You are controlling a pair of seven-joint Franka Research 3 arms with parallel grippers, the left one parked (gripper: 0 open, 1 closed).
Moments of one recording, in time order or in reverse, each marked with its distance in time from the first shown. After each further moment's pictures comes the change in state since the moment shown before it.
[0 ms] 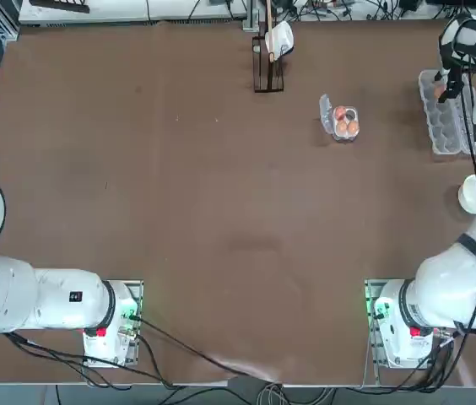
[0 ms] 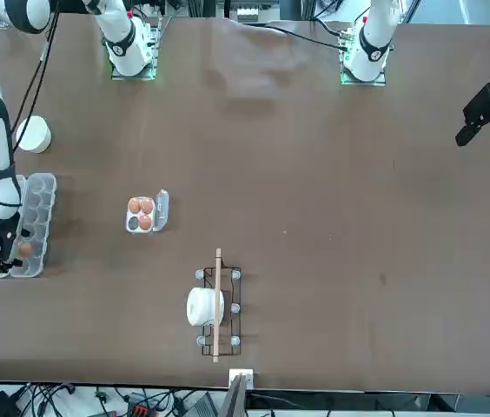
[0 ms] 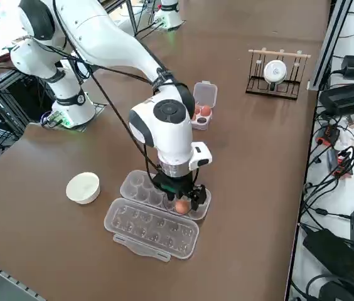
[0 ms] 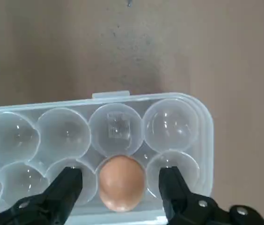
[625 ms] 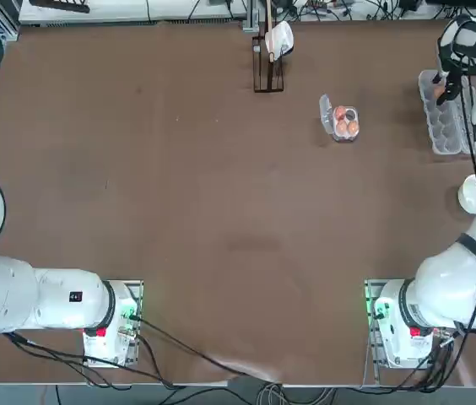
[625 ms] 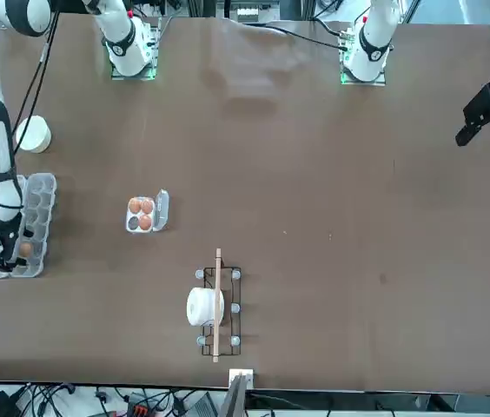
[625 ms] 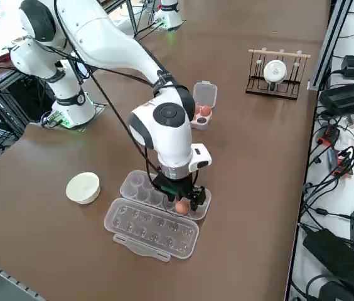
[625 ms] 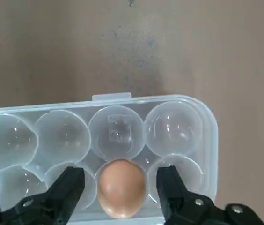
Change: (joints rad) arm -0.002 0.009 0.000 0.007 0.008 0.000 -0.015
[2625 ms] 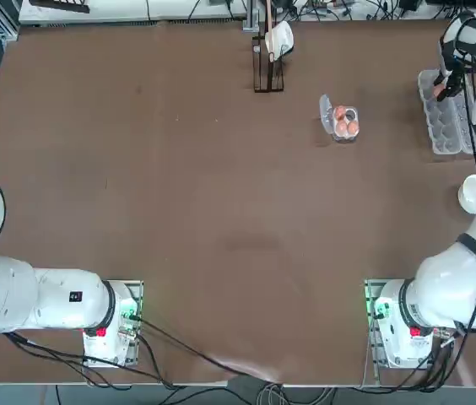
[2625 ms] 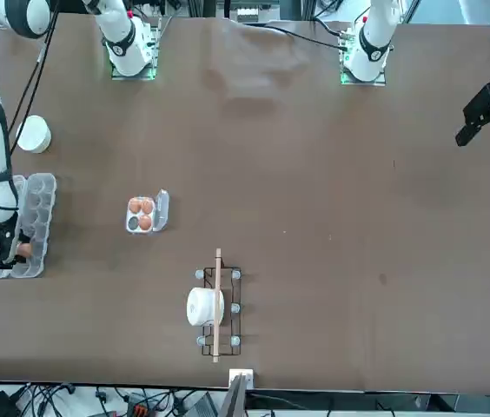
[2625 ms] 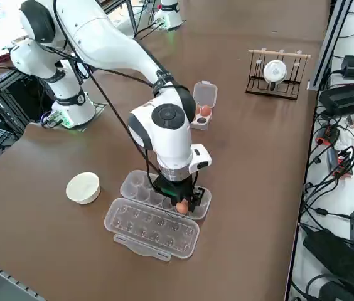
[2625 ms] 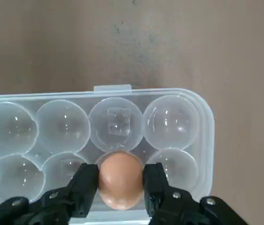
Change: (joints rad) arm -0.009 0.009 -0.003 0.029 0.019 -0.026 -0.055
